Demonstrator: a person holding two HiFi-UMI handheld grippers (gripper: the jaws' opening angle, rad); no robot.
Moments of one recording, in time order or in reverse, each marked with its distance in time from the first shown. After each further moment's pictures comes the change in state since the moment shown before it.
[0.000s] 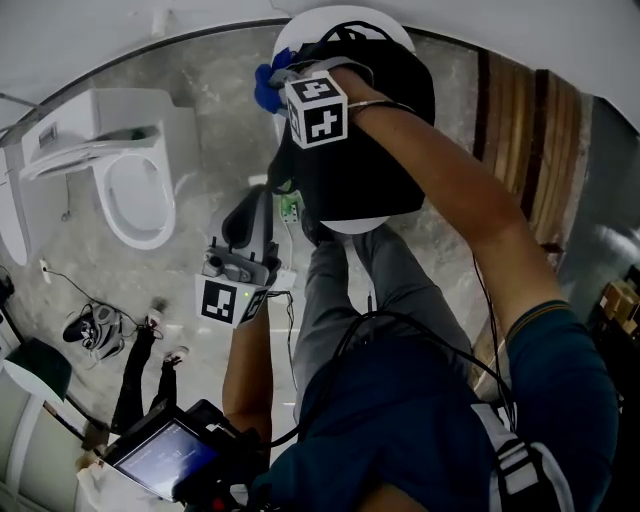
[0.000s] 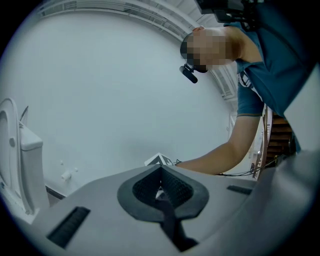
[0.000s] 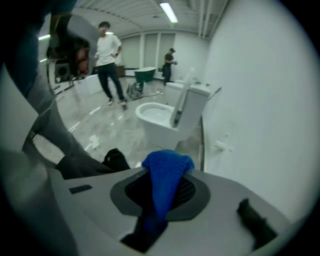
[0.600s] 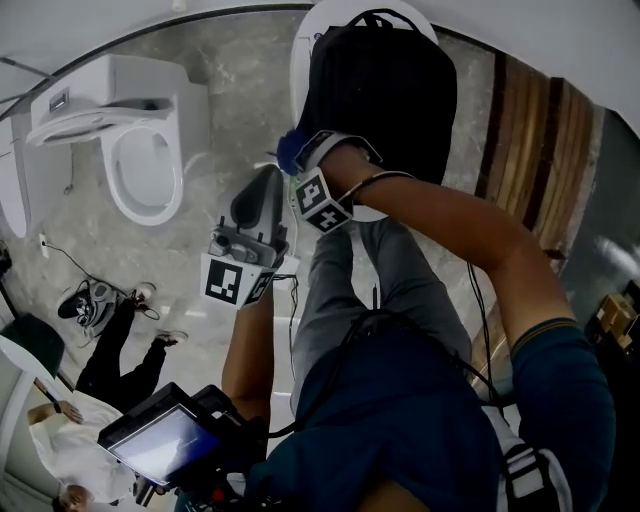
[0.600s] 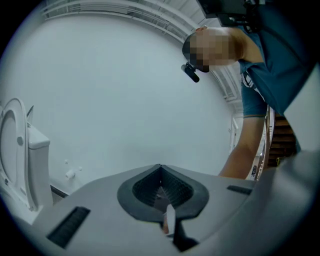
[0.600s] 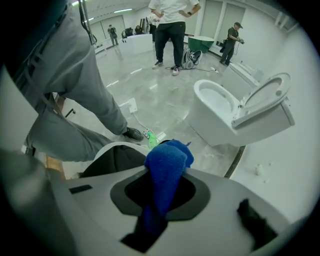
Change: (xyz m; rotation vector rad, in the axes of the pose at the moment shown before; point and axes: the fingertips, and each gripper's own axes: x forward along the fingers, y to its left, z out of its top) left arm -0.017 0.005 -0.004 -0.017 -0.024 0.024; right arm 0.048 0.210 0.004 -0.473 0.338 0.290
